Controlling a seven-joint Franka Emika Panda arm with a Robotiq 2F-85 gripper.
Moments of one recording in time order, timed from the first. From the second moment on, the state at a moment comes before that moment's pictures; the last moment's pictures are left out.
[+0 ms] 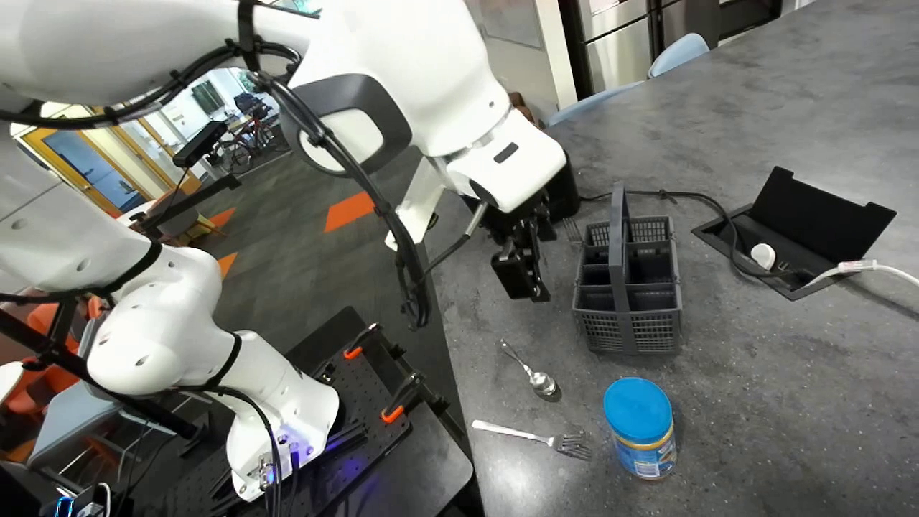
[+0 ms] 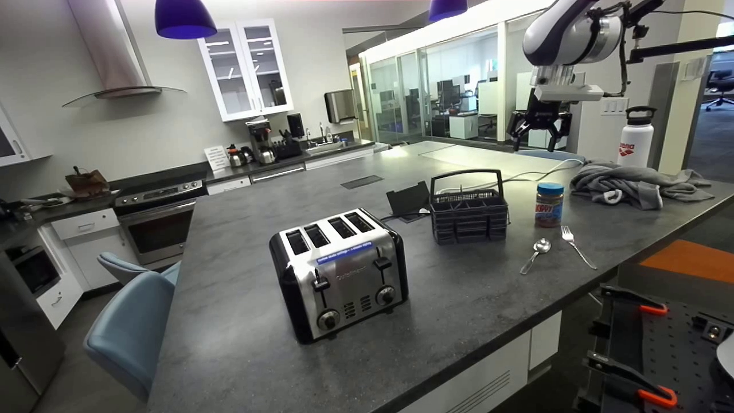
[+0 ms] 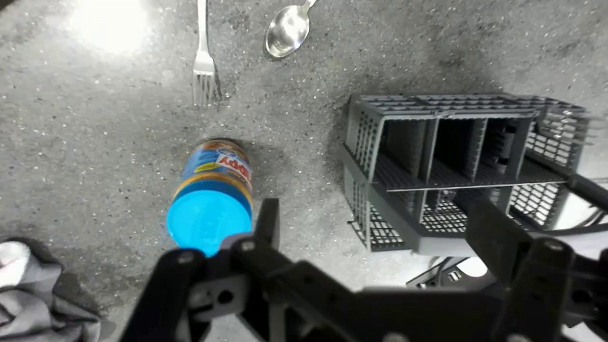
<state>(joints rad) -0.35 -0.08 -0.40 -2.30 0.11 2.35 0.15</state>
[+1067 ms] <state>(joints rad) -0.42 0.08 -0.44 -2.19 0.10 2.33 0.20</state>
